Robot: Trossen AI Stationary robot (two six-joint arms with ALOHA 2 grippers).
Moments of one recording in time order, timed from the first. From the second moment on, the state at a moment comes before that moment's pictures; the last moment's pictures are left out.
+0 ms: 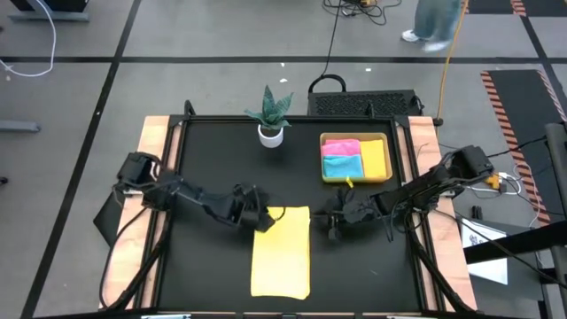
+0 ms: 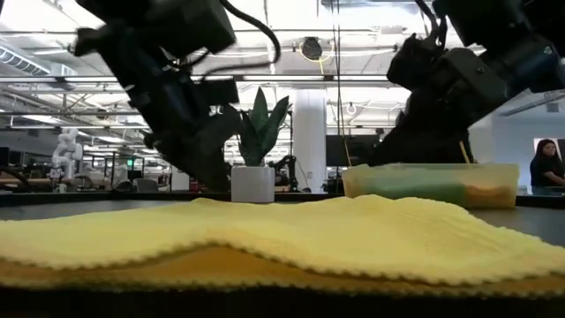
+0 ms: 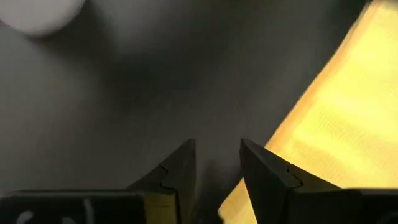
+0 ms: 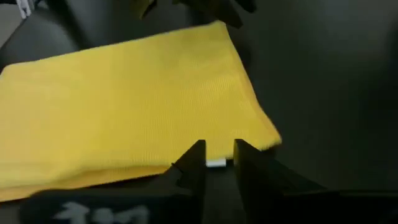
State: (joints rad) left arm -0.28 1.78 0.94 -0.32 -0.65 -0.78; right arm 0.29 1.49 0.44 0.48 0.28 0.37
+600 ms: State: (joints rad) left arm -0.21 1.76 0.74 0.03 -0.40 -0.66; right arm 0.32 1.50 0.44 0.42 0.37 0.51
